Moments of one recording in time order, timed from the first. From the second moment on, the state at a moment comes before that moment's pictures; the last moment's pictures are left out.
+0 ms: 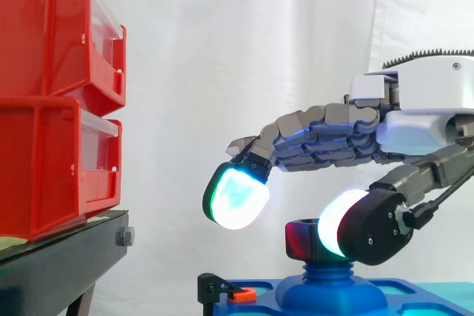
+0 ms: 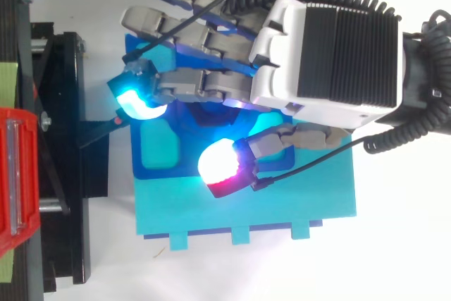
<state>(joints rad) 0.13 -2.15 -1.37 -2.73 -1.33 -1.36</state>
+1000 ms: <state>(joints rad) 0.12 -2.15 -1.37 -2.74 -1.36 -1.37</state>
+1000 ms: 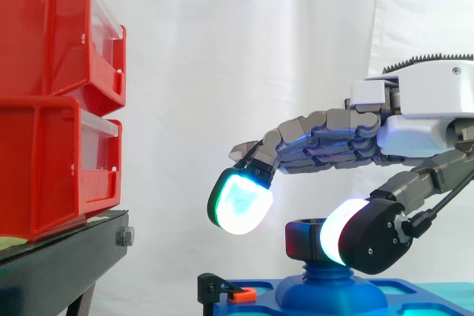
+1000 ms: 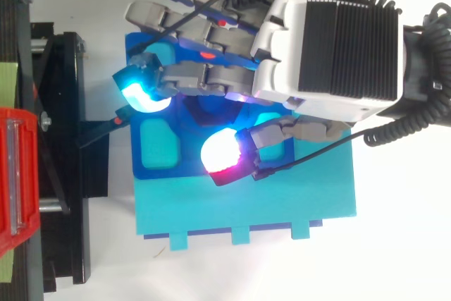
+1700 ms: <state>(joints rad) 0.10 -2.15 -1.37 -2.75 -1.38 -1.37</state>
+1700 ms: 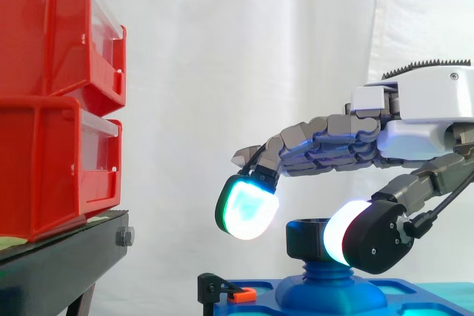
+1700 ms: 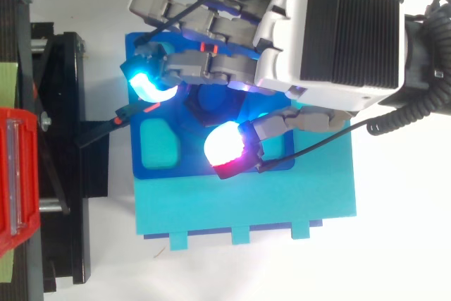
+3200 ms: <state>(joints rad) 0.07 -2.15 -1.36 -2.79 -1.43 -1.38</state>
